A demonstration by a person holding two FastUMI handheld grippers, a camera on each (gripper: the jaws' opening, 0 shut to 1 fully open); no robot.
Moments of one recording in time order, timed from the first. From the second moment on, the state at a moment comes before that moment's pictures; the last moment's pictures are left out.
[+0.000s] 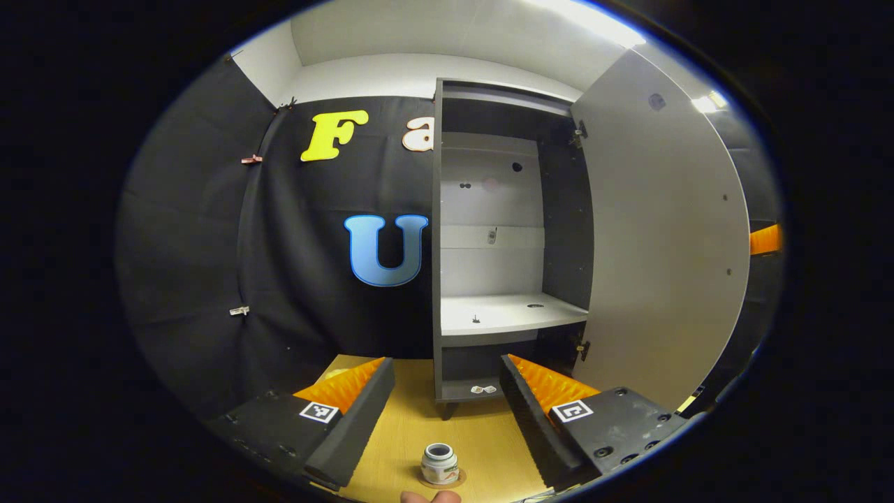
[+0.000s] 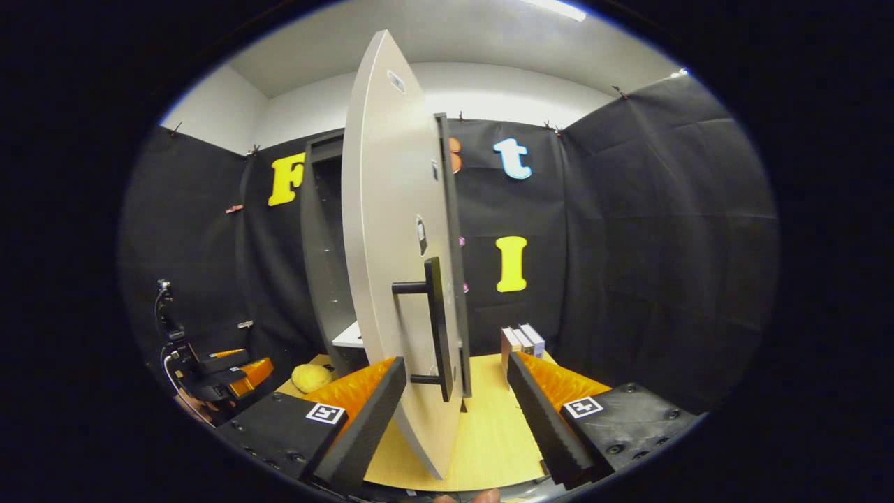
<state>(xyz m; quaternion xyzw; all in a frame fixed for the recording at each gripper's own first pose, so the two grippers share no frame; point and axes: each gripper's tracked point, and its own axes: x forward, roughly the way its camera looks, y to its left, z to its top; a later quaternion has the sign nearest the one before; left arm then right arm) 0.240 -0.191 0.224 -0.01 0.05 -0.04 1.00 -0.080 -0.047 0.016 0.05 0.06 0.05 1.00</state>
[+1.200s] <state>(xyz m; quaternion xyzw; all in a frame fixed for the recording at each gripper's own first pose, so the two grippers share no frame) 0.245 -0.140 0.229 0.00 0.04 0.00 1.00 0.028 0.138 0.005 0.07 0.03 0.19 0.98</state>
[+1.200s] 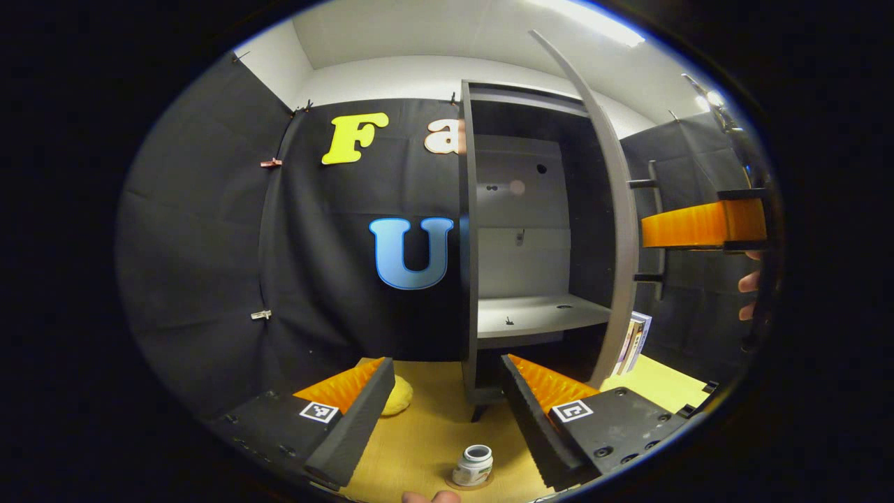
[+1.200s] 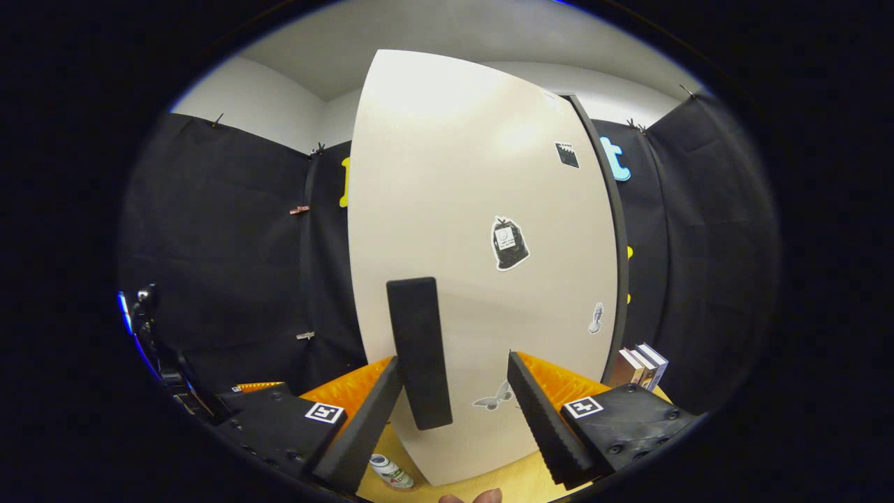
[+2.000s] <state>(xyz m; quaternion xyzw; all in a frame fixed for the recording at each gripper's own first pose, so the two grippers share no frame) 0.246 -0.157 0.235 -0.02 0.05 -0.01 1.00 0.031 0.107 0.010 0.03 0.01 0.15 0.99</state>
